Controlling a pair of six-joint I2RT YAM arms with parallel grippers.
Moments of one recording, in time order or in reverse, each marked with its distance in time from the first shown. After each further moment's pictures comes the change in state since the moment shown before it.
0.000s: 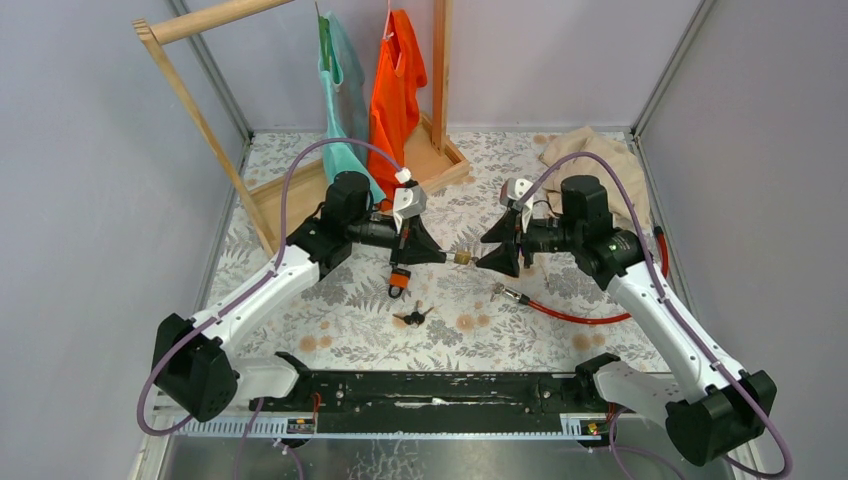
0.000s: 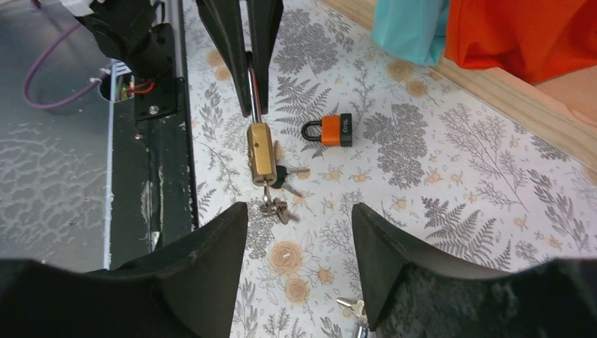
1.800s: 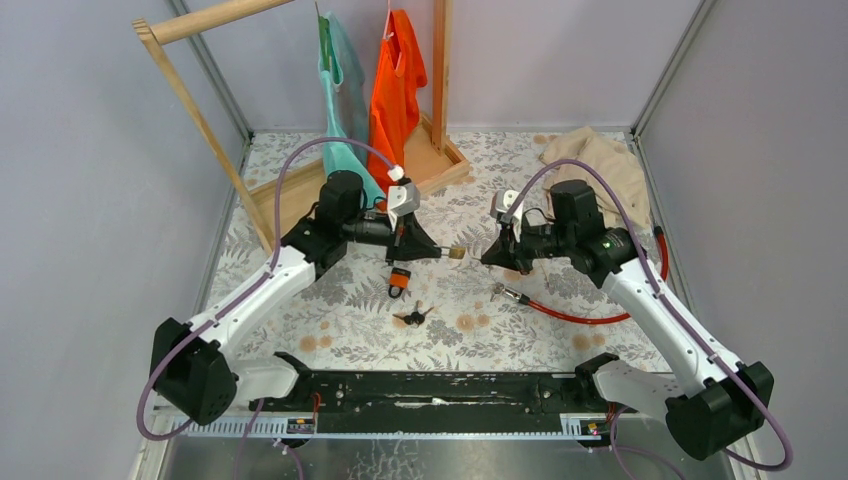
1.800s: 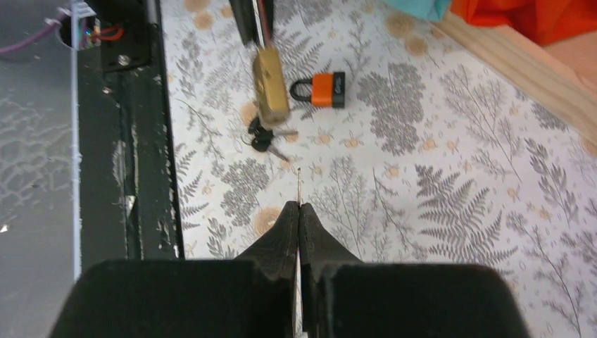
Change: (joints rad) left arm 0.023 -0.005 -0.012 0.000 -0.021 0.013; right arm 0.033 0.036 0.011 -0.097 0.050 -0.130
